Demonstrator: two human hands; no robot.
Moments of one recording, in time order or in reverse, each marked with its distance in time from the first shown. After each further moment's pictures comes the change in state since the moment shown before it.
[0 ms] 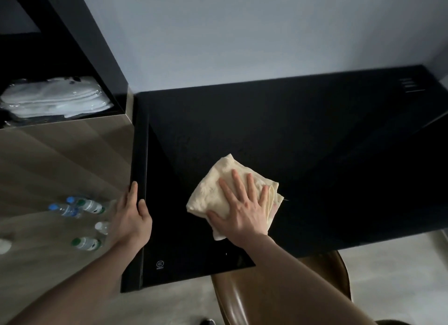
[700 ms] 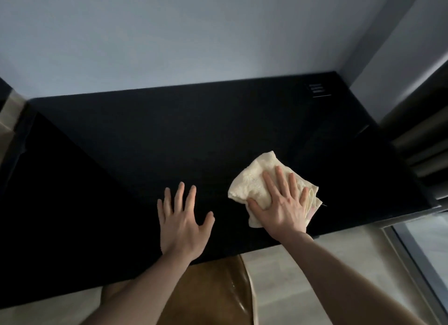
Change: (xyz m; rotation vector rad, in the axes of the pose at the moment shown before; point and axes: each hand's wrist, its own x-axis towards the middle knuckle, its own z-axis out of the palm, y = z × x) left_hand -0.184 0.358 0.182 0.181 -0.107 0.380; right_hand -0.043 0.395 -0.121 -0.033 0.137 0.243
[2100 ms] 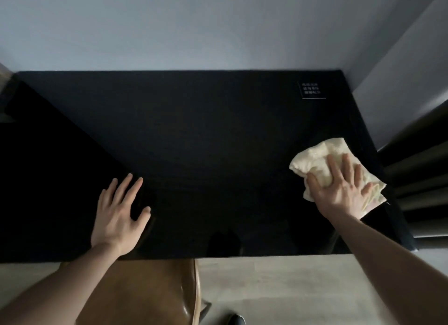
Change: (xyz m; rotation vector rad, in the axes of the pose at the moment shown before) left_hand 0.003 0.021 0.012 0.064 0.063 -0.133; right_hand 0.132 0.239 -0.084 -0.018 0.090 0.180
